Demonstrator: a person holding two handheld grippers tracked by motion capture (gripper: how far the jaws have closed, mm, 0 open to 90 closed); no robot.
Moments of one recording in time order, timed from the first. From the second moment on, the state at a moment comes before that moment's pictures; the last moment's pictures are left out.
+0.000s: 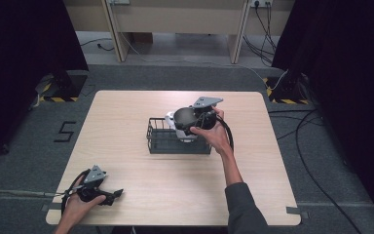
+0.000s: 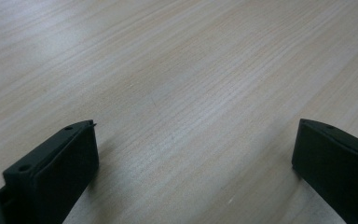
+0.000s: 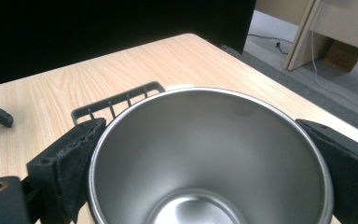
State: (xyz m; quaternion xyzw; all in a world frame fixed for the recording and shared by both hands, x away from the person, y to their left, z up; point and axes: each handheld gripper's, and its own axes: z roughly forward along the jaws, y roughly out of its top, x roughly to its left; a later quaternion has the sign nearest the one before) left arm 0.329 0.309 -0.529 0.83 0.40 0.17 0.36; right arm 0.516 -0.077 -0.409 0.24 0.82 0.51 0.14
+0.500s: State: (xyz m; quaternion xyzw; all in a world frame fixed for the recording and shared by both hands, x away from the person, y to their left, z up) left arm 0.329 0.309 -0.529 0.83 0.40 0.17 0.36; right arm 0.516 -0.083 -0.422 0.25 0.82 0.50 0.13
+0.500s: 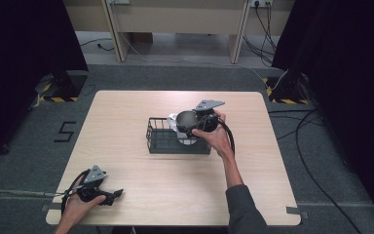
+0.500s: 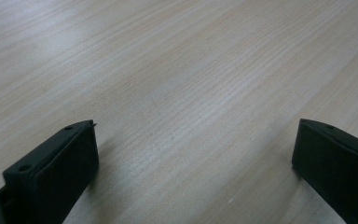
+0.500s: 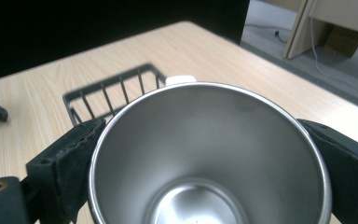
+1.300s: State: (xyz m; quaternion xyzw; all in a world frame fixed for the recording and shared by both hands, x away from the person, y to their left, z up) left arm 0.329 0.309 -0.529 0.83 0.40 0.17 0.36; right arm 0.508 -0.077 -0.409 0.27 0.81 0.50 0.17
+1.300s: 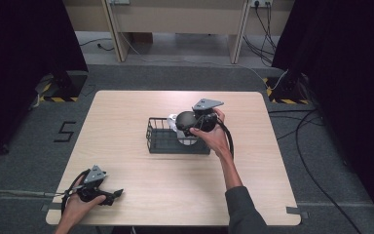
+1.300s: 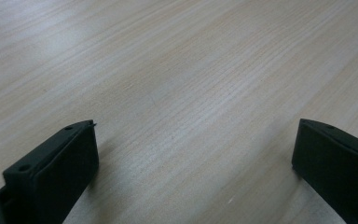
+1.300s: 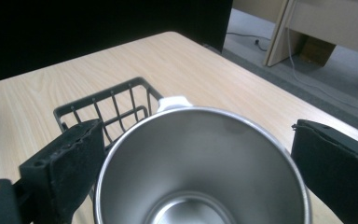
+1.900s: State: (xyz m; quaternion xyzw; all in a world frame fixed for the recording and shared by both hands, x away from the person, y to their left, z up) left arm 0.329 0.309 -0.529 0.83 0.40 0.17 0.36; right arm 0.486 -0.086 -0.387 0.27 0.78 0.53 0.19
